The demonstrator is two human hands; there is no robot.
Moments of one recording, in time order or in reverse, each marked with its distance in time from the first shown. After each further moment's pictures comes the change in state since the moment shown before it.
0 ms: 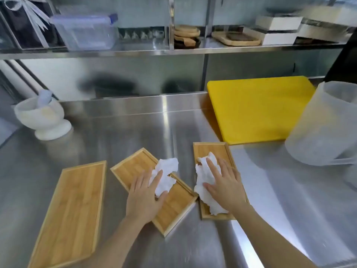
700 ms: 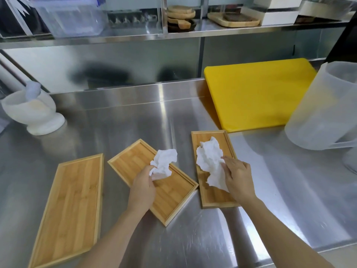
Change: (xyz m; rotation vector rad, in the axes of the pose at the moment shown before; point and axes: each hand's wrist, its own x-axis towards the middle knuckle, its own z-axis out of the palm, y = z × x) left_hand 0.002 0.012 -0.011 -0.562 0.123 -0.174; right_hand -0.011 0.019 -0.001 0.275 0.198 0.146
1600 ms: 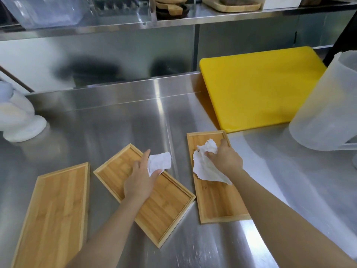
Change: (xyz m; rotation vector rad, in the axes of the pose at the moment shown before) left_hand 0.068 -0.002 0.027 0.373 -0.081 -0.109; right_hand 0.093 0.009 0.040 -0.071 -0.327 0.401
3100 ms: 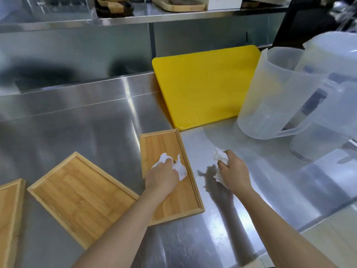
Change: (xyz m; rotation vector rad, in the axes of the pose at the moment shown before) left_hand -0.030 0.161 0.083 0.172 -0.272 0.255; right_hand -0.052 0.132 -0.070 0.226 0.231 0.013
